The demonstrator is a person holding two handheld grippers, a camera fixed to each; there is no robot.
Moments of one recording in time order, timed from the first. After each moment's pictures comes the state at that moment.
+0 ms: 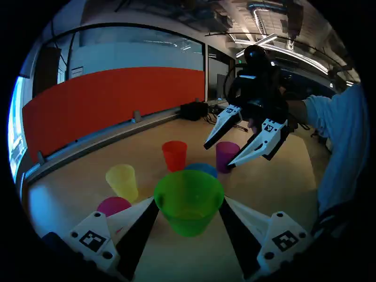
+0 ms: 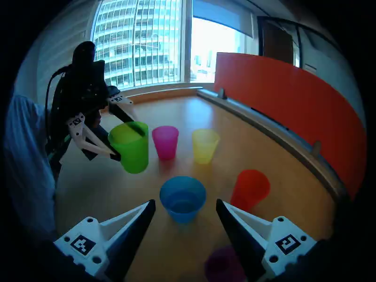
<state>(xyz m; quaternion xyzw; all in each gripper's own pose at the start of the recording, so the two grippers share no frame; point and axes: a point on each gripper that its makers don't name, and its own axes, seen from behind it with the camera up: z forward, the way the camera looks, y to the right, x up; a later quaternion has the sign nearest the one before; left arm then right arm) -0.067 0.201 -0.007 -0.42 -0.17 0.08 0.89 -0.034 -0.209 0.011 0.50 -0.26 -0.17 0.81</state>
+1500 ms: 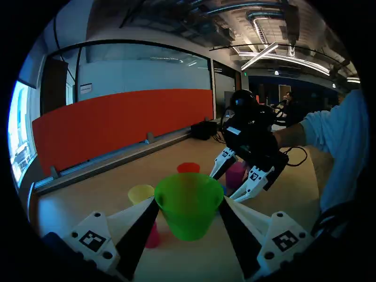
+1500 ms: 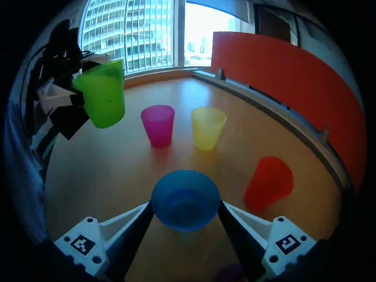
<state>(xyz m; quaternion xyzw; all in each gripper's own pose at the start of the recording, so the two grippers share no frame) -0.017 0.169 -0.006 -0.39 -0.11 0.07 0.91 -0.088 -0.241 0.020 0.47 -0.31 -0.18 0.81</state>
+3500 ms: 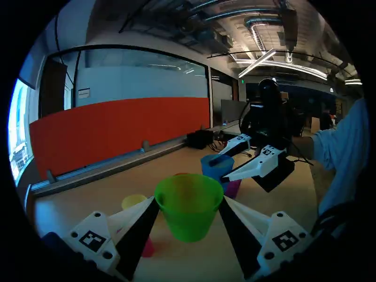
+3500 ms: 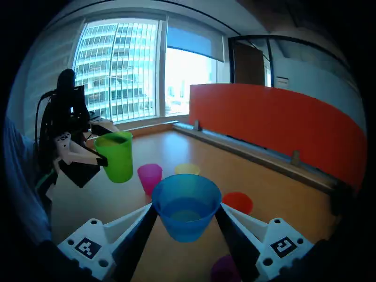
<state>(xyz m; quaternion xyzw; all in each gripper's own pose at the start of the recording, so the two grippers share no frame) -0.001 0.192 -0.004 -0.40 -0.08 0.05 0.91 0.020 -0.223 0.018 0.43 -0.16 -0.08 0.88</state>
